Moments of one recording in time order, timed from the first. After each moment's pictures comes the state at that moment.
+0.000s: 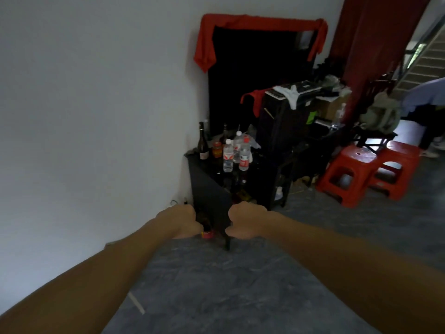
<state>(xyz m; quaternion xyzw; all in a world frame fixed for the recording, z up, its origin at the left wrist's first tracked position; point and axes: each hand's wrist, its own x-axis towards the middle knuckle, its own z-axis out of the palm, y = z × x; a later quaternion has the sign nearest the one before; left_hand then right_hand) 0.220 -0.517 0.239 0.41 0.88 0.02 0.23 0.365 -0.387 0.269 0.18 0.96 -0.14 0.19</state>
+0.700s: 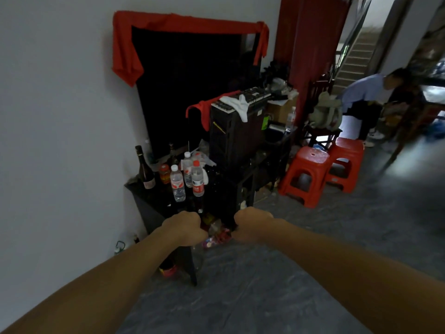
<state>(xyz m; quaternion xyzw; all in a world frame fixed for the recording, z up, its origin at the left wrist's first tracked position) 0.170 -0.235 0.224 0.53 0.82 -0.01 0.23 0.341 -0.138 0.247 0.33 0.93 -0.12 0.15</state>
